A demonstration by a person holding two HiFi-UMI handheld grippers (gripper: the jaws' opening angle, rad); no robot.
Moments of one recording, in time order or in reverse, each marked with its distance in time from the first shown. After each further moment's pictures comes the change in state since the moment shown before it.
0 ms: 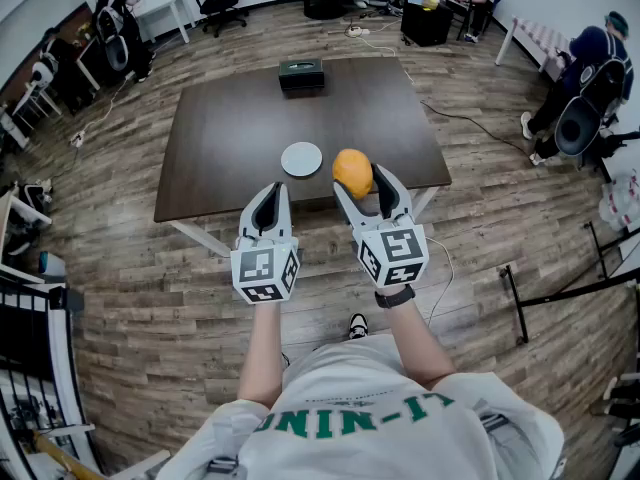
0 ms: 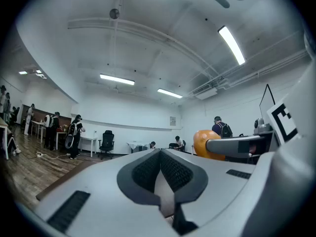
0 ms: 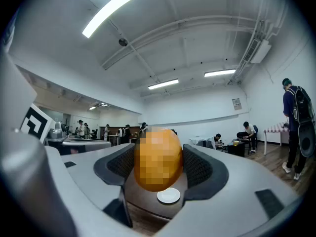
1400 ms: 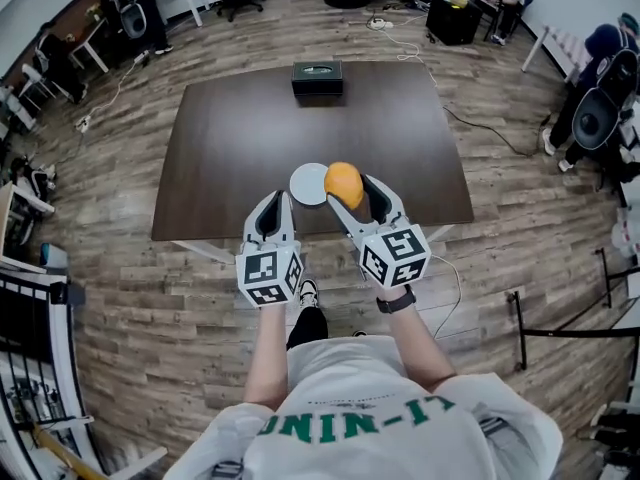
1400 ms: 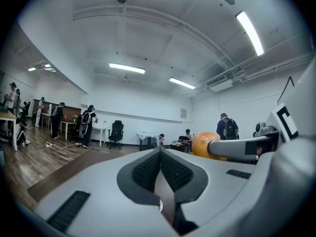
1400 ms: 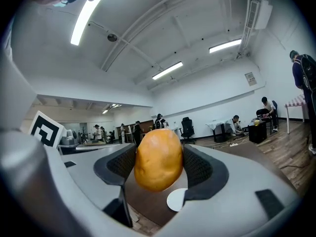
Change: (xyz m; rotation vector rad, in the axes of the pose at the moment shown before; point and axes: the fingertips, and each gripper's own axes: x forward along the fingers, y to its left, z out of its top) left arm 0.161 0.079 -0.061 -0.072 0.098 0.098; right arm 0.177 -0.052 -0.062 0.129 0.114 0.197
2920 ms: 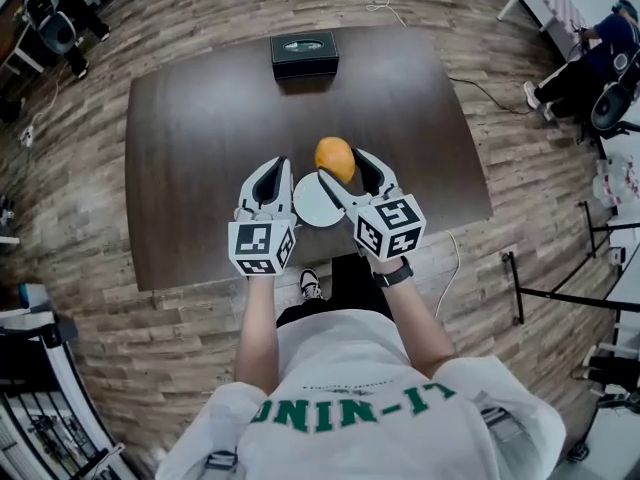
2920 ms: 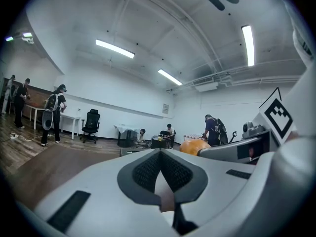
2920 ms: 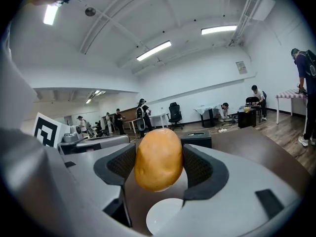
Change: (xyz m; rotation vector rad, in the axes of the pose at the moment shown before) left arm 0.231 0.124 -0.057 -0.013 0.054 -0.298; right arm 0.238 -0.086 -0.067 0.059 0.167 -0.148
